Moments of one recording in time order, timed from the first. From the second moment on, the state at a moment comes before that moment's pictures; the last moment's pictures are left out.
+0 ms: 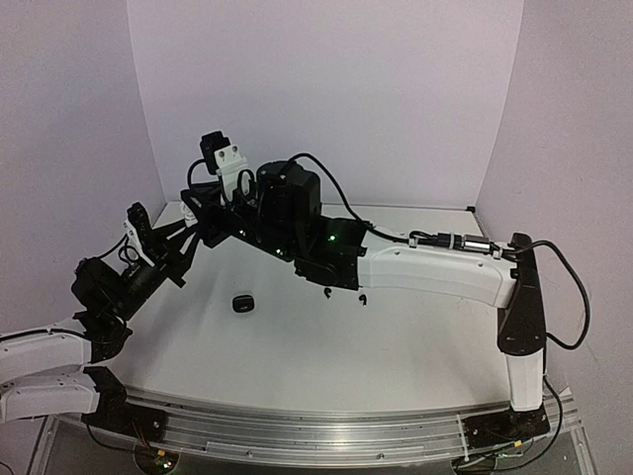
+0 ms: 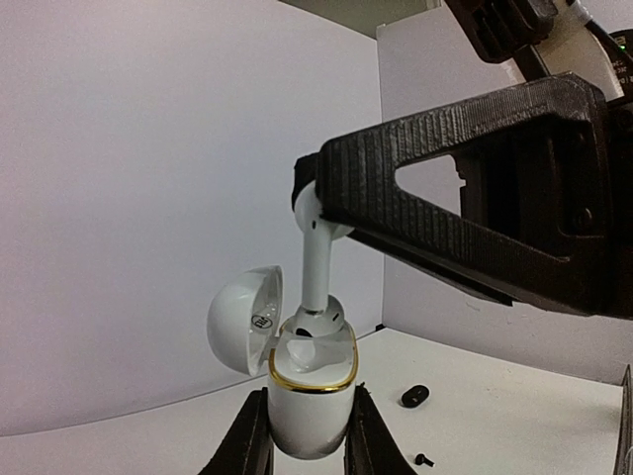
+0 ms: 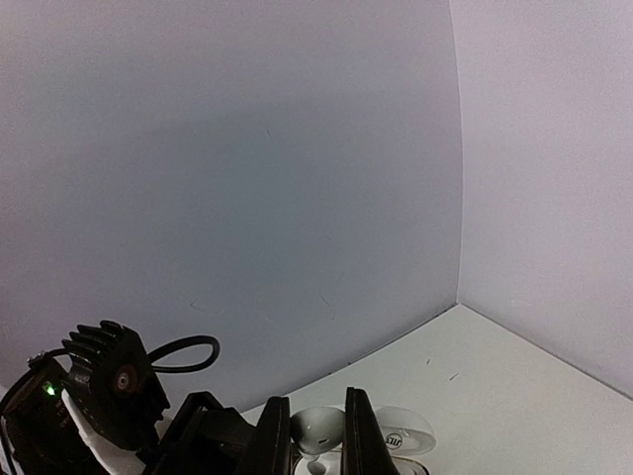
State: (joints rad) left arm -0.61 0.83 0.28 0.95 0.15 -0.04; right arm 1.23 2.09 1.98 0.19 0.17 0.11
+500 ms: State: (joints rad) left arm -0.61 0.83 0.28 0.95 0.15 -0.05; right arm 1.23 2.09 1.94 0.21 0.17 0.09
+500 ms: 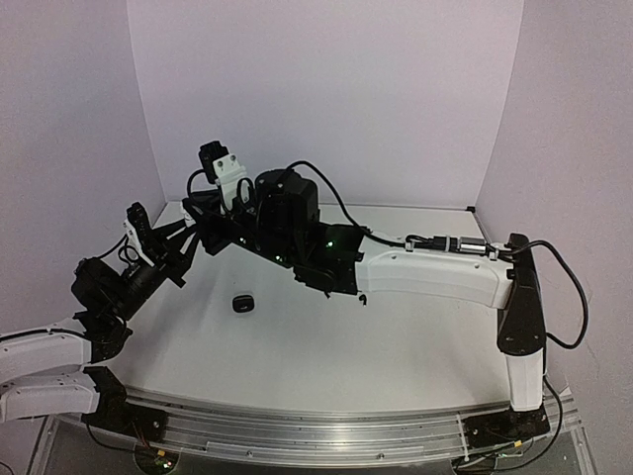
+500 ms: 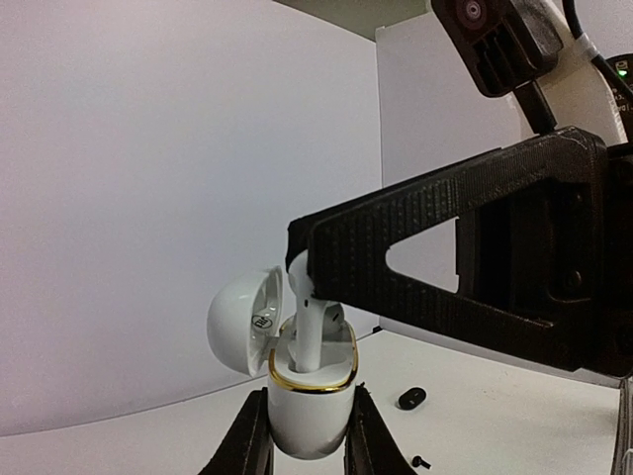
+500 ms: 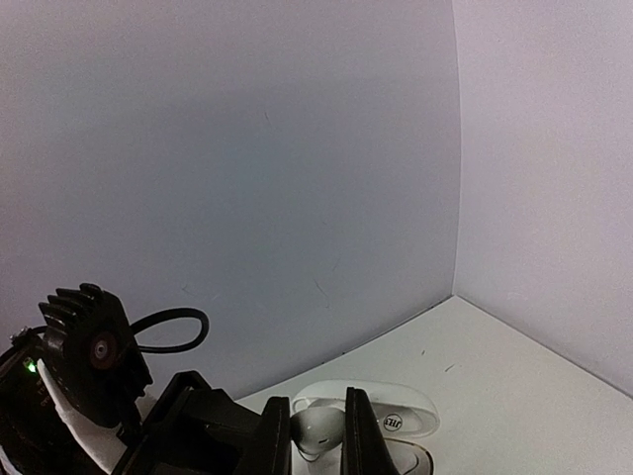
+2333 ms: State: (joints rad) left arm -0.61 0.81 0.28 0.85 0.24 -0.16; right arm 1.23 2.09 1.91 0.20 0.18 -0.04
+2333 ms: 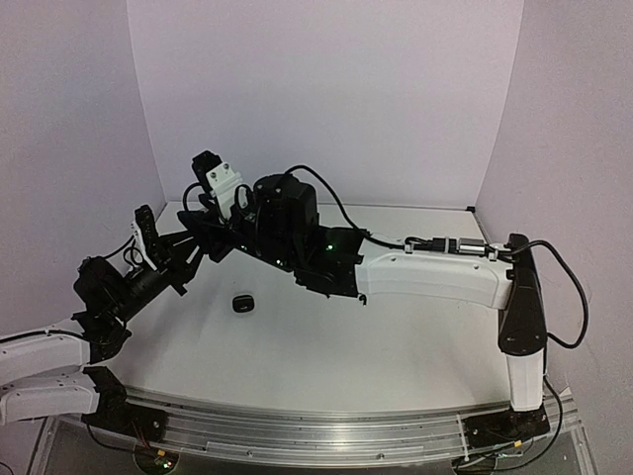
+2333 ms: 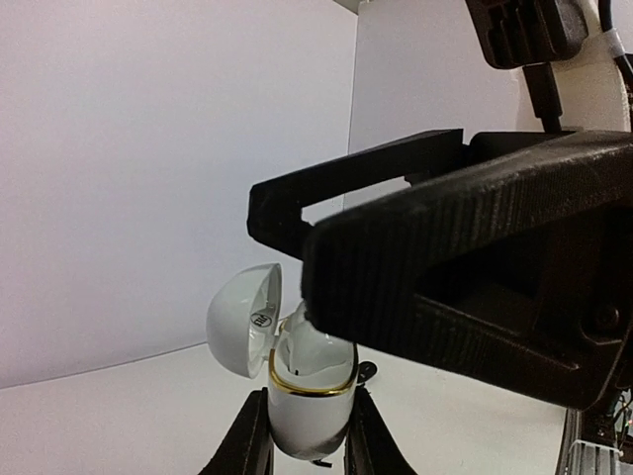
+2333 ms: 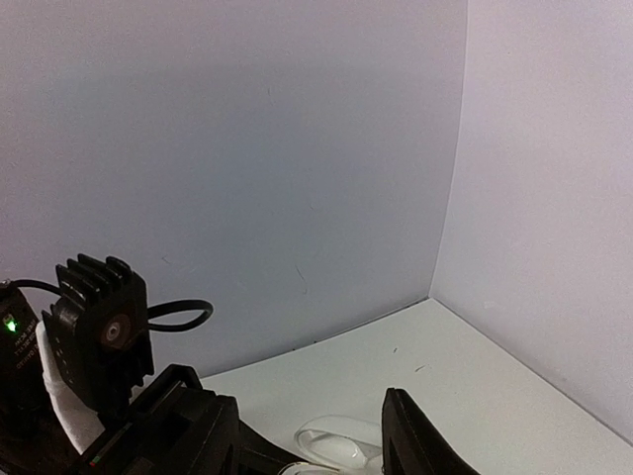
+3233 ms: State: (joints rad) left arm -0.61 0.84 0.28 0.65 0.52 0.46; right arm 1.12 2.07 2.10 -0.44 0.05 0.47
